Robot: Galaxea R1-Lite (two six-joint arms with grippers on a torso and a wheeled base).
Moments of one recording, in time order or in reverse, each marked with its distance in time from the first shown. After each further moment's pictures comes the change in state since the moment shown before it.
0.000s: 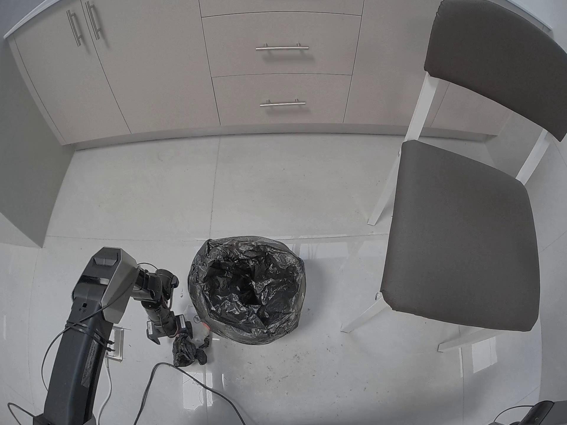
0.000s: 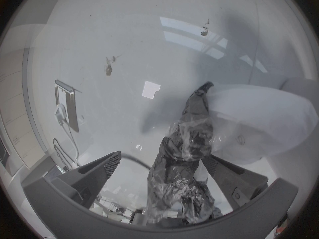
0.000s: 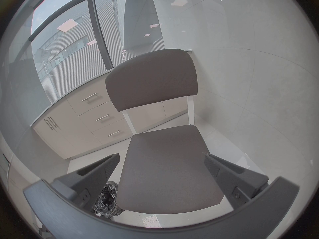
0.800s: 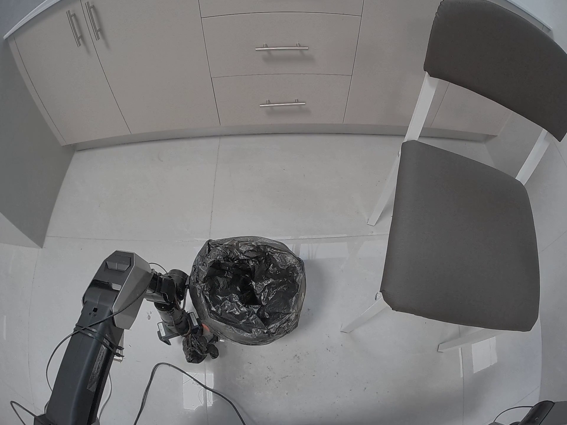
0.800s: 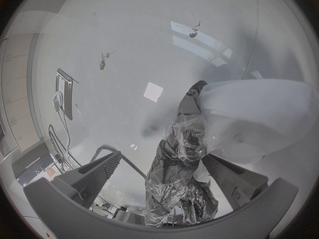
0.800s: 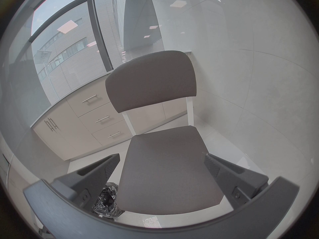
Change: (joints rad) left arm -0.074 0.032 -0.051 -0.014 0.024 -0.194; right arm -0.009 -0.014 0.013 -0.014 0.002 -0.001
